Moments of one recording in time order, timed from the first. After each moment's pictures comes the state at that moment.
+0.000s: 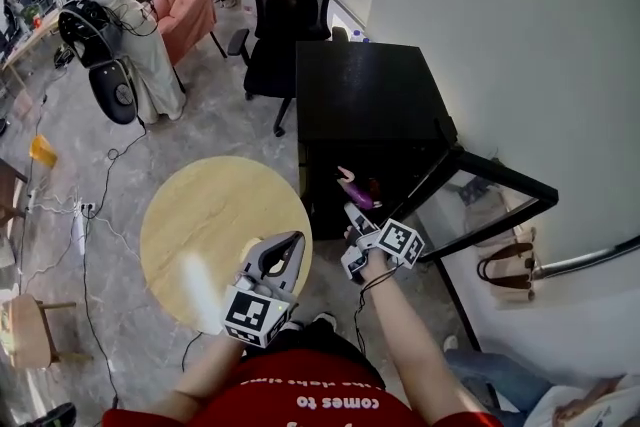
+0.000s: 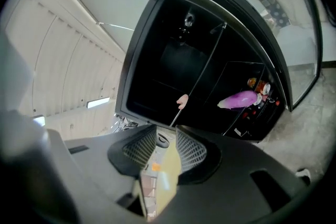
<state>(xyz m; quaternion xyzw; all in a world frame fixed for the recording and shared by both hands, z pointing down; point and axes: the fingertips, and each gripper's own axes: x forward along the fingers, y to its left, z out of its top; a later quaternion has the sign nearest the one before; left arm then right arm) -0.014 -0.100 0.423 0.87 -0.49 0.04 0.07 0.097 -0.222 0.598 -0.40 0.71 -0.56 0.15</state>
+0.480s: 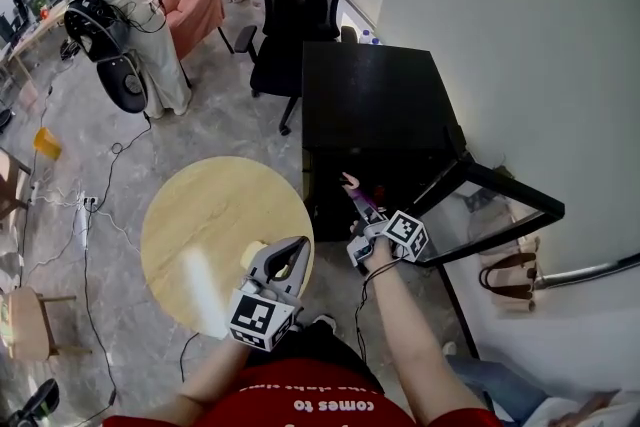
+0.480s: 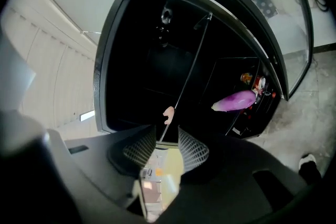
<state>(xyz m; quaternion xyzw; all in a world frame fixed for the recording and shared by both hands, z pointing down) -0.009 -0.113 0.435 0.86 -0.50 0.04 0.09 0.109 -0.266 0.625 -0.41 0.66 -0.60 0.17</state>
